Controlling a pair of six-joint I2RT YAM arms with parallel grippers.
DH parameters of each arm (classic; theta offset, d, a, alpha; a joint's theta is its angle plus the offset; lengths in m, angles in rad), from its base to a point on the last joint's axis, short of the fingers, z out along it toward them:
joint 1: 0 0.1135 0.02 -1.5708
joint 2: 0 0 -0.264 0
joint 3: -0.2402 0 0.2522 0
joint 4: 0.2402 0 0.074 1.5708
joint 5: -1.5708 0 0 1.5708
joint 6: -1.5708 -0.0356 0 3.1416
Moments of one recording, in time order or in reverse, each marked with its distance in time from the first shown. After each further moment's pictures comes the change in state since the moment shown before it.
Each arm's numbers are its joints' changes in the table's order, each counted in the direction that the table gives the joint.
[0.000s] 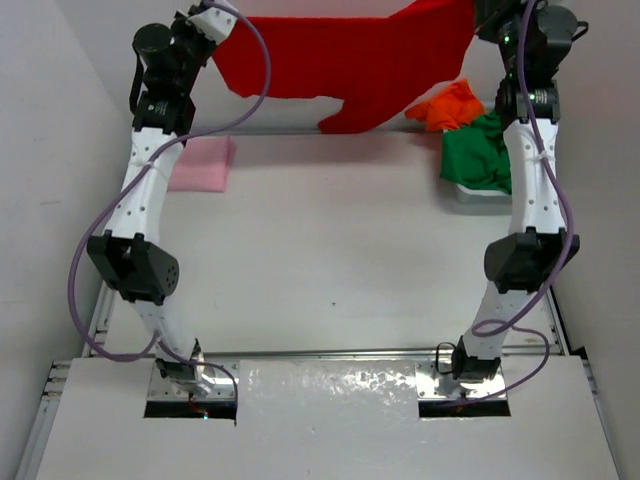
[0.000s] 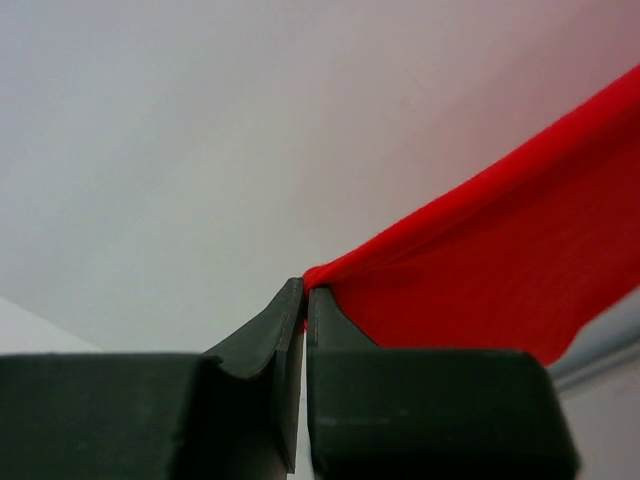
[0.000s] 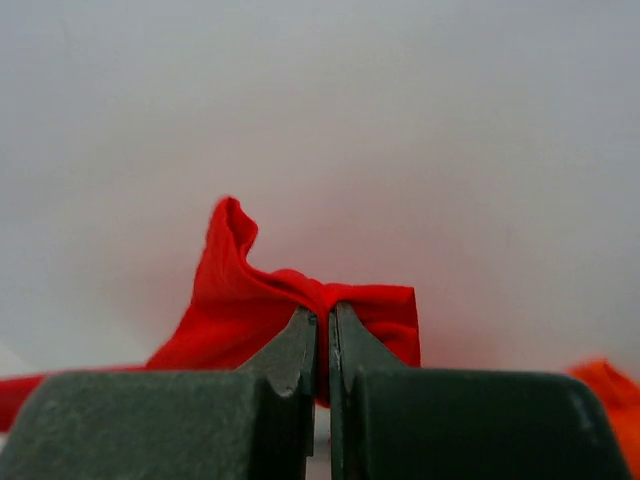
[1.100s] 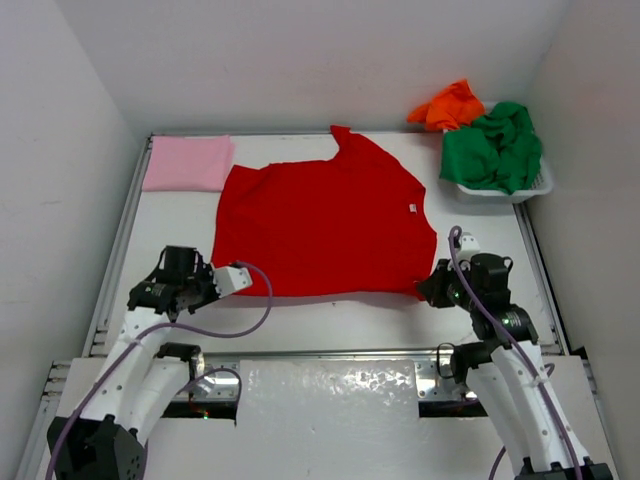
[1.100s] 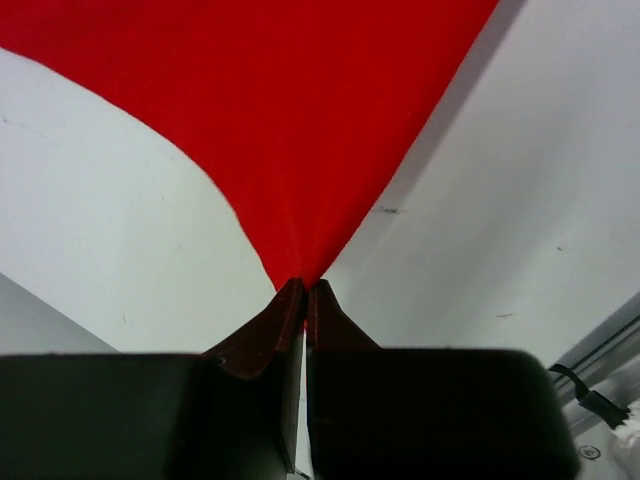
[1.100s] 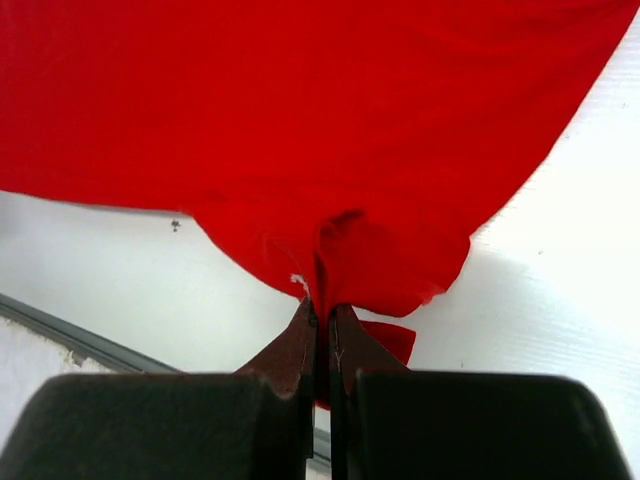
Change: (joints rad) left arm 0.001 -1.092 1.603 0.763 -0.082 -0.365; right arm 0.186 -1.460 1.904 0.550 0.161 0.199
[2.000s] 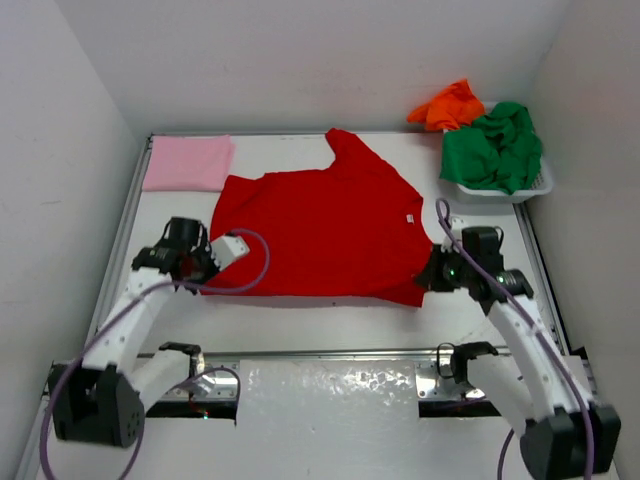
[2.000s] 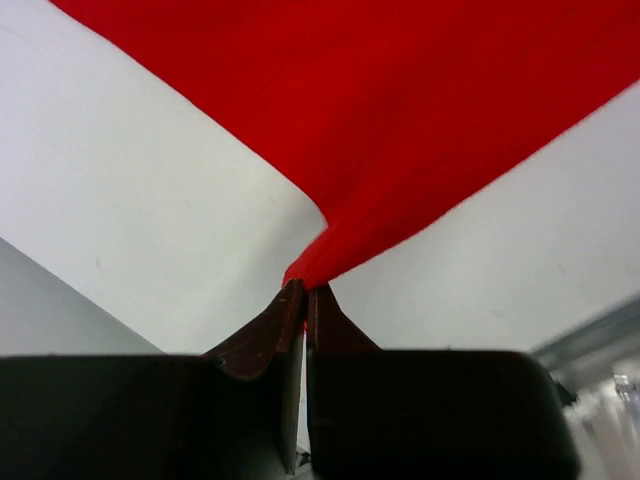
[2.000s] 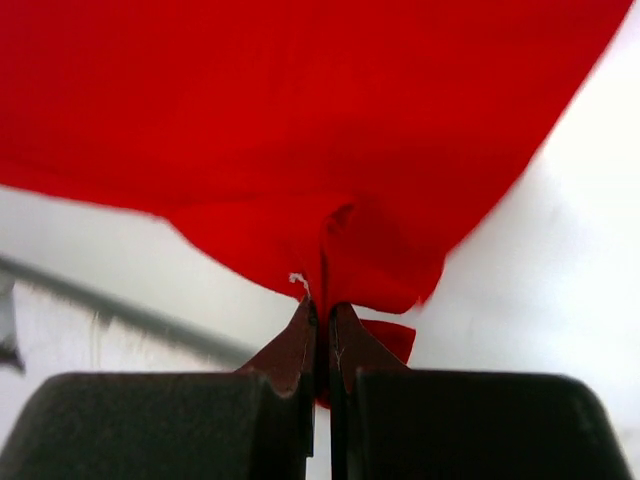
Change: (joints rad) left arm 0.000 0.164 -0.172 0.093 0.089 0.212; right arm 0.001 0.254 -0.176 0.145 0.023 0.010
